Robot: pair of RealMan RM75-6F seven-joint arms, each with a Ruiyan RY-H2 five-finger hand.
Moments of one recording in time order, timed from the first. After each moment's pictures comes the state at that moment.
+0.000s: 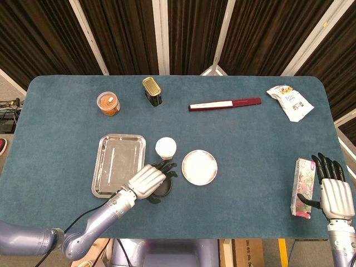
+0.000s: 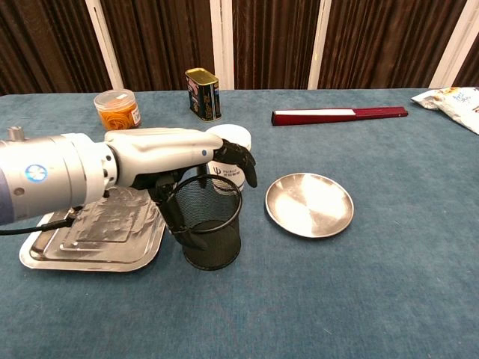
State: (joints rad) left arm -0.86 -1.50 -0.11 -1.86 1.03 0.92 0.56; right arm 0.11 -1.18 0.09 -1.58 -1.37 1.45 0.00
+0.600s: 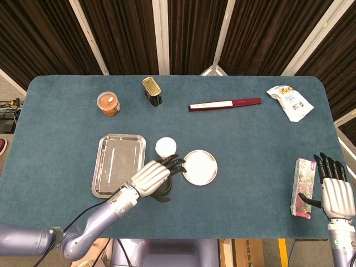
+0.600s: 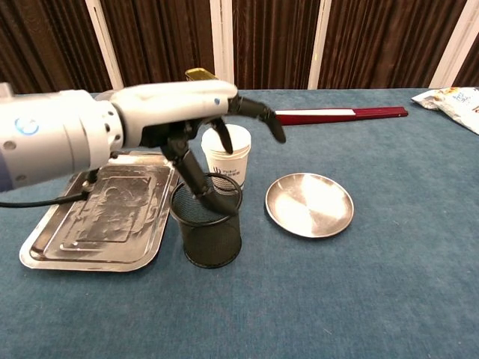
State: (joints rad) left arm -0.86 -1.50 -0.18 -1.89 1.12 0.95 0.38; right arm 0.11 -1.19 0.11 -1.58 -1.34 1.44 -0.02
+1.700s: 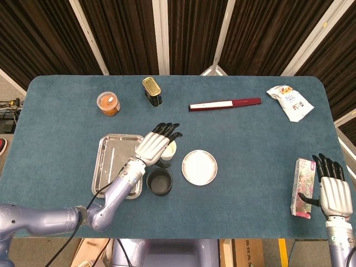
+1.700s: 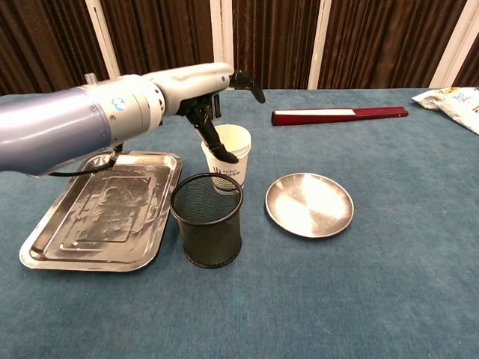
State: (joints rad) left arm -0.99 -1.68 -0.28 -1.50 0.95 0.96 0.43; right arm 0.11 -1.22 0.13 -1.55 -1.30 1.39 -0.05
